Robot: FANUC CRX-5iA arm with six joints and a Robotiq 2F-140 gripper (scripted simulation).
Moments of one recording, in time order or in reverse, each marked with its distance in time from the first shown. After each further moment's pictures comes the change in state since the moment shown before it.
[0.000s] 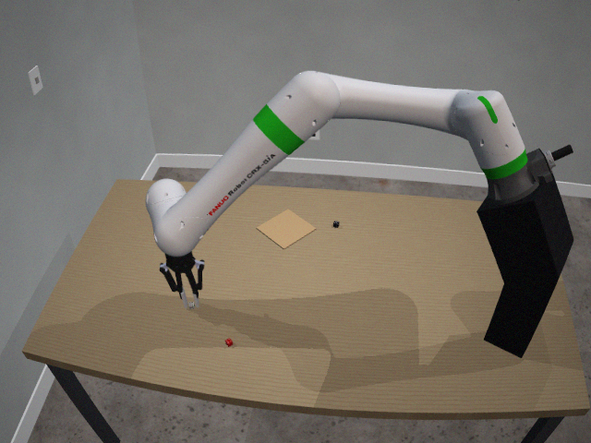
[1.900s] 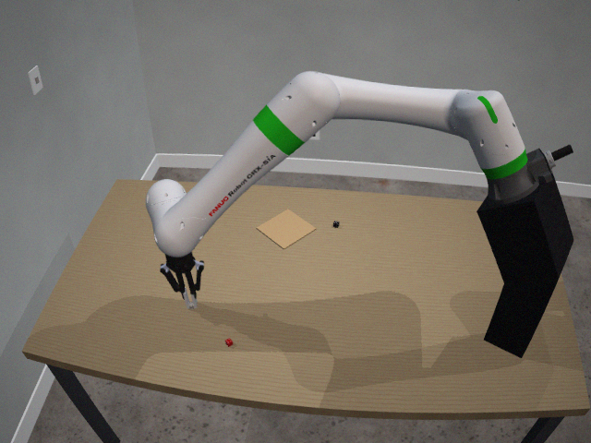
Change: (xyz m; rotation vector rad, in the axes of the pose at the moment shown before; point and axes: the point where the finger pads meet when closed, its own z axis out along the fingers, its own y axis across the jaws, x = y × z) arm 0.000 0.000 0.002 0.000 0.000 0.000
